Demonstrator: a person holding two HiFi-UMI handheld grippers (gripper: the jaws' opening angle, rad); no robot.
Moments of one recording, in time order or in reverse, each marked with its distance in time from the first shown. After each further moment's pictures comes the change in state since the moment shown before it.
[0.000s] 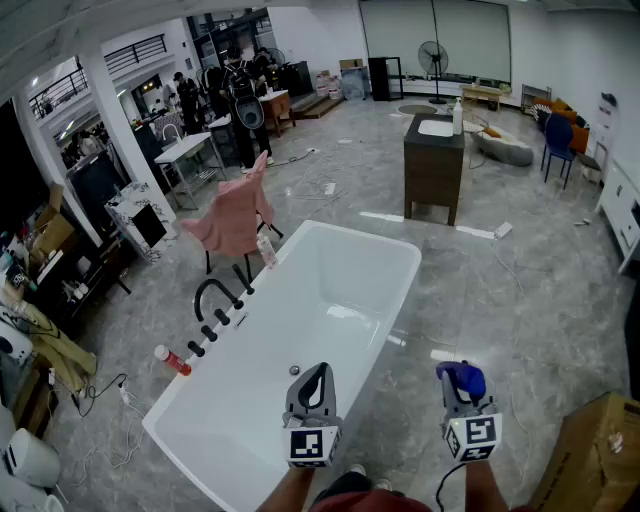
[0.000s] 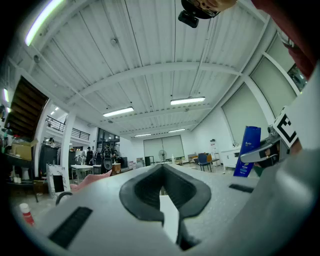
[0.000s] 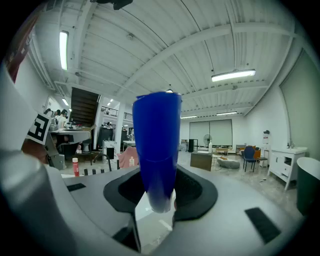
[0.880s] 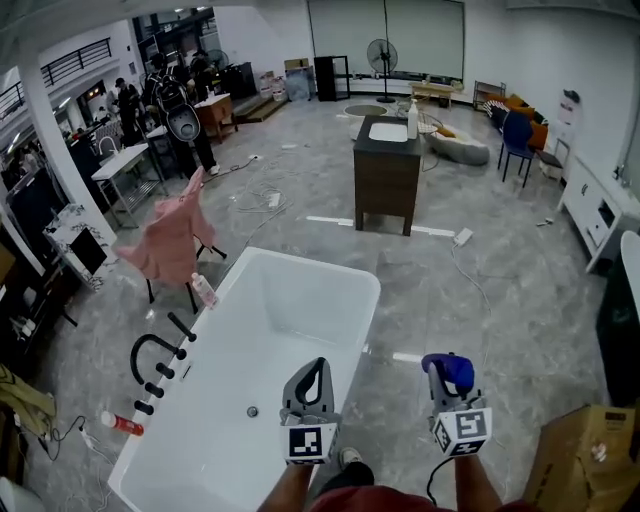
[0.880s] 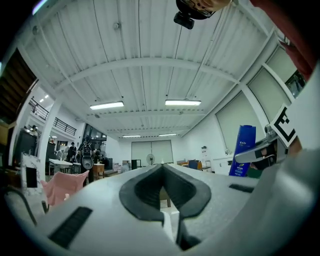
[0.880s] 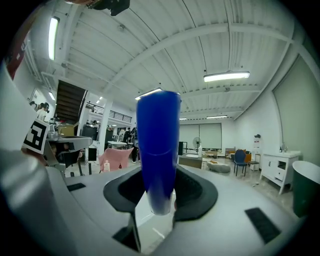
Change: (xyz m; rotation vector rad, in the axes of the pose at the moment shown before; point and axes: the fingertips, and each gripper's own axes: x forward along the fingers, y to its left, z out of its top) left arm 0.252 -0.001 -0.036 -0.060 -0.067 -0.124; right arm 0.196 -0.110 0.025 -0.005 -0.019 -0.113
